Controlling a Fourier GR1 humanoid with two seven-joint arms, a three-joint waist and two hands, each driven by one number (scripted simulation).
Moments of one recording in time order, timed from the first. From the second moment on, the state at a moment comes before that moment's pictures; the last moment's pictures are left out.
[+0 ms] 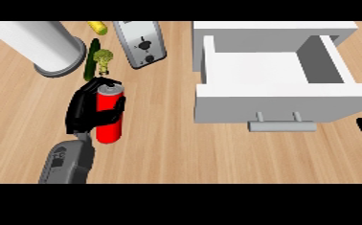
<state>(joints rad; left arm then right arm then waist) -0.26 0.02 0.21 -1.21 0.02 -0.06 -0.22 0.32 0.00 -0.25 -2.20 -0.11 0.21 0.09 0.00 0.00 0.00</state>
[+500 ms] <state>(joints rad) -0.39 0.00 0.03 -1.39 -0.01 0.10 -0.01 0.29 -0.02 -0.26 -2.19 -0.11 0.20 0.09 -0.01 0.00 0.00</state>
